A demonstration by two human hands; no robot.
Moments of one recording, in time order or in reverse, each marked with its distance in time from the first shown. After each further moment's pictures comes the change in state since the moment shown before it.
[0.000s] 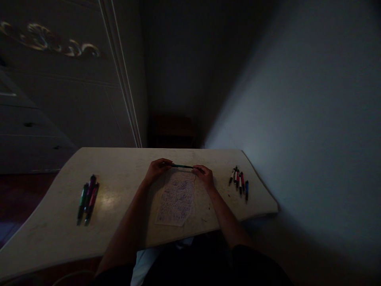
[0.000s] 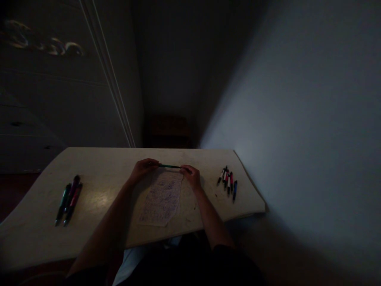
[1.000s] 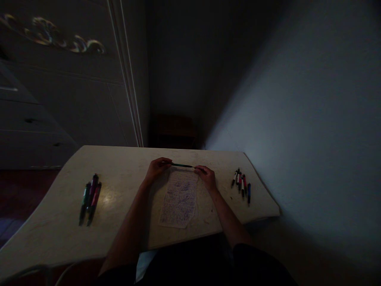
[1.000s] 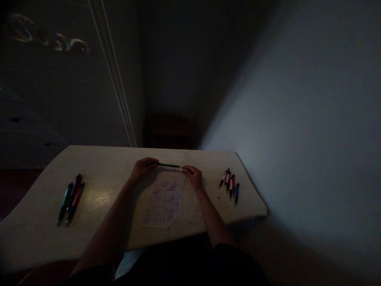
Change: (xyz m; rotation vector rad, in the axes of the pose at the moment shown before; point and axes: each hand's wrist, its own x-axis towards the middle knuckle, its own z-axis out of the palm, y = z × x) left_hand 0.004 -0.002 -0.013 0.030 0.064 0.002; right_hand 0.002 -0.006 0.005 -0.109 0.009 -0.041
